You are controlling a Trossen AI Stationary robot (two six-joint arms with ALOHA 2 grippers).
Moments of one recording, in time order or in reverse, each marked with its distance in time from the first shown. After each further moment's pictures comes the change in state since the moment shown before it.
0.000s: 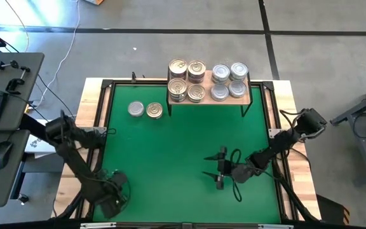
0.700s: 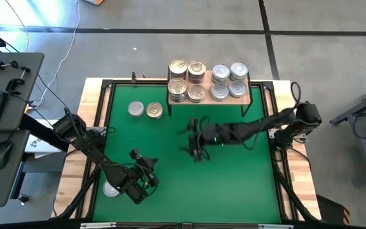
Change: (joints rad) left arm 0.319 0.035 -0.003 0.270 -0.908 0.576; right arm -0.453 -0.003 0.487 -0.429 -0.561 -0.569
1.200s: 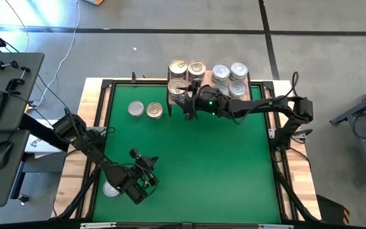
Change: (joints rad) left arm 0.001 0.000 0.000 -0.008 -0.071 -0.001; right arm -0.348 0.057 0.078 0.174 0.092 -0.405
